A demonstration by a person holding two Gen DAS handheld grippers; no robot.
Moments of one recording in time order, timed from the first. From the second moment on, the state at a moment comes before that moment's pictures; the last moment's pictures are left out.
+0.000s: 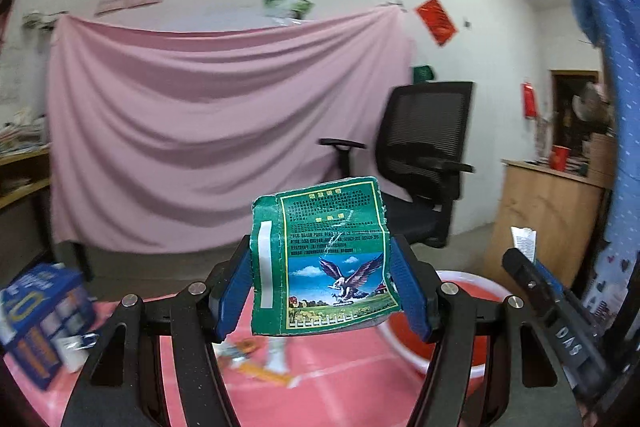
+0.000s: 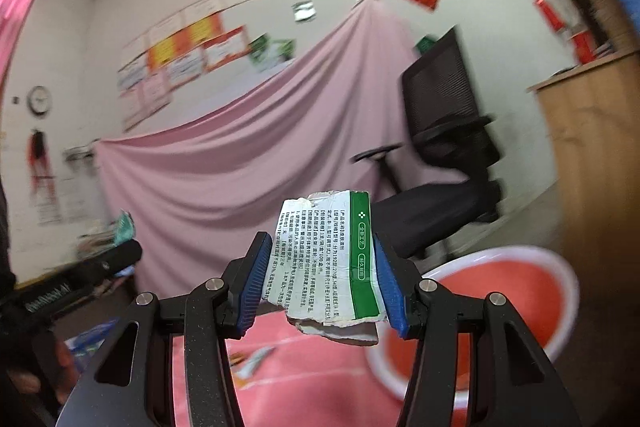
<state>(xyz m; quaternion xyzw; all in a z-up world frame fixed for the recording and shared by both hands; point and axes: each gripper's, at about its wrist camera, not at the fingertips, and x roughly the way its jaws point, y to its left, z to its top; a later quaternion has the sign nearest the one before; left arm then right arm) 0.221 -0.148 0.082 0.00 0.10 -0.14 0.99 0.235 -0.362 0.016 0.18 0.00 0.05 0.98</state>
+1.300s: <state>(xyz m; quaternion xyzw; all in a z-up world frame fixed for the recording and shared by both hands) 0.380 -0.251 0.001 -0.06 0.39 -0.27 0.88 0.289 -0.463 -0.056 0.30 0.15 -0.05 0.94</state>
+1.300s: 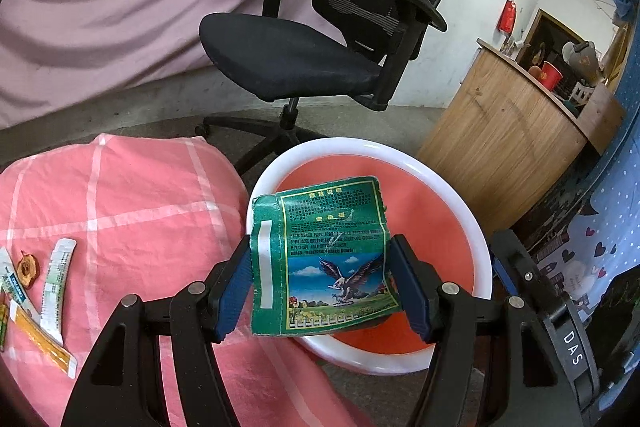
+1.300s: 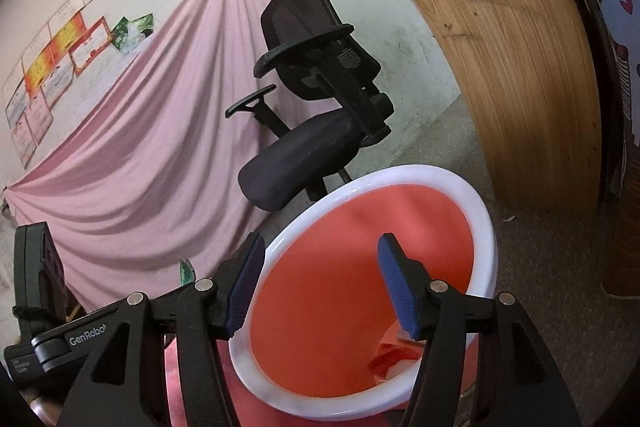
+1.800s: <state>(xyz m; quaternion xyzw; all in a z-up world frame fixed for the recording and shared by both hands) 0.373 -0.244 0.009 -0.06 0.36 -0.27 0.89 0.284 -0.469 -0.053 0.30 0.12 -0.08 0.94</state>
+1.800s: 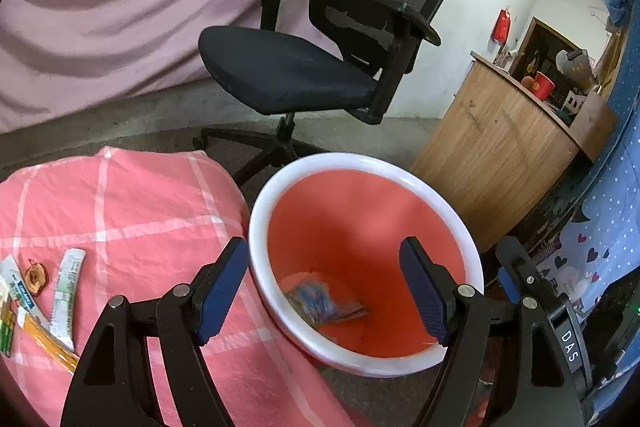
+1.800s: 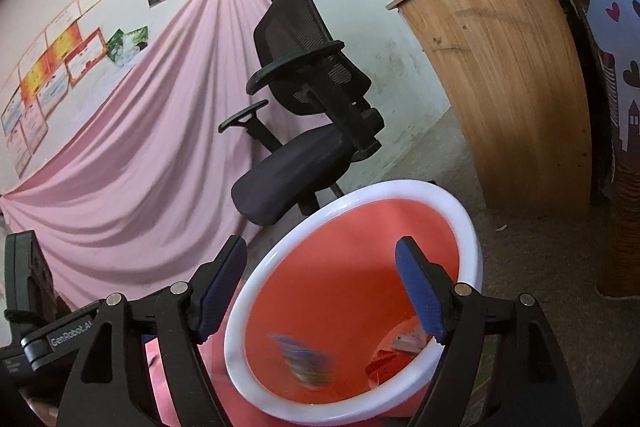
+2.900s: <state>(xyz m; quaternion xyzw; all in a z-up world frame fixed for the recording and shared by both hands) 0.212 -0.048 0.050 -0.04 0.11 -0.03 0.99 0.236 -0.333 0.031 0.11 -0.02 0.11 0.99</state>
